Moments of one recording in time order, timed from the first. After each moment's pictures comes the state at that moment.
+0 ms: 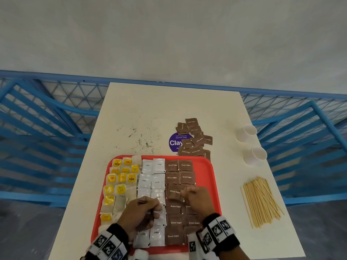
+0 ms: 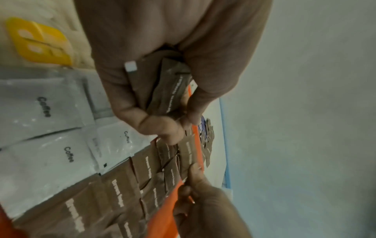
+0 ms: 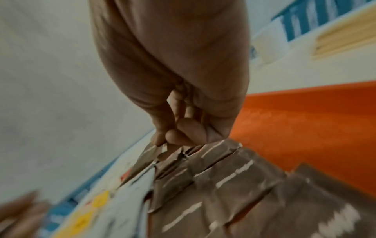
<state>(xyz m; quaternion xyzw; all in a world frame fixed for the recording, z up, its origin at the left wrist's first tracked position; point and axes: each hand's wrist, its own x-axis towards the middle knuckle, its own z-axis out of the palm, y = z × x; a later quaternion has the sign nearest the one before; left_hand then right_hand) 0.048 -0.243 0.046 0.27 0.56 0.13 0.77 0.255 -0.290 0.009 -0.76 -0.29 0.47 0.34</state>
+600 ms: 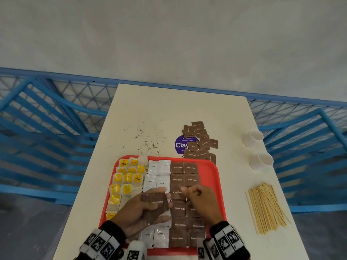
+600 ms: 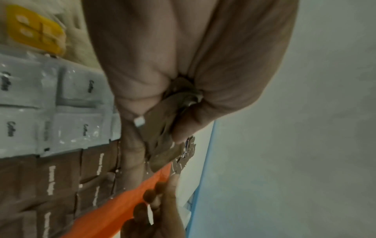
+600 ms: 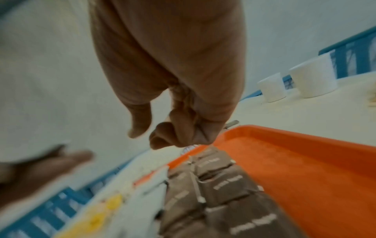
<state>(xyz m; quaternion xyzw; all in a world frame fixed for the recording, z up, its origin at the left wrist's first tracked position) 0.031 -0.231 0.065 0.17 0.41 0.17 0.88 0.245 -0.291 0.043 -0.78 -0.34 0.41 0.33</state>
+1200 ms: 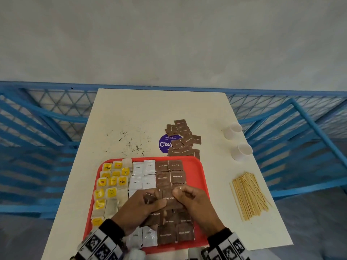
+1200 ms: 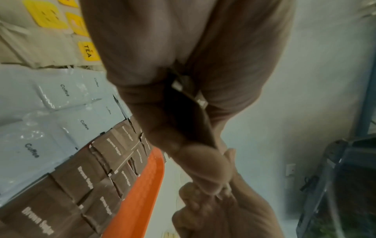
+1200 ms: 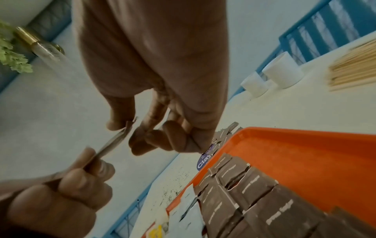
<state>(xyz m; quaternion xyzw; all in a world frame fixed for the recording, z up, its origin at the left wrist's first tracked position) 0.067 -0.245 0.099 0.48 0.40 0.10 0.78 0.248 -0.333 0.088 -0.63 -0.33 0.52 0.46</state>
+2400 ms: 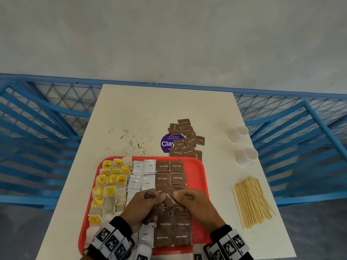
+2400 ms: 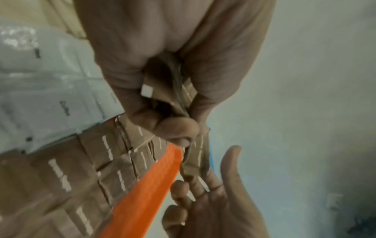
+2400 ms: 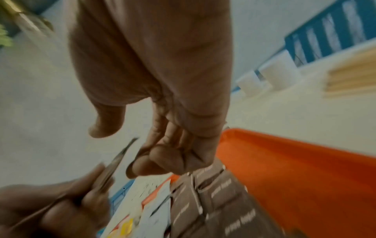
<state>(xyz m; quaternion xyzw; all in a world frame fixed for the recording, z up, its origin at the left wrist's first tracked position) 0.091 -0.244 0.055 0.39 0.50 0.14 0.76 0.276 -0.322 0.065 -0.65 -0.34 0.55 0.39</state>
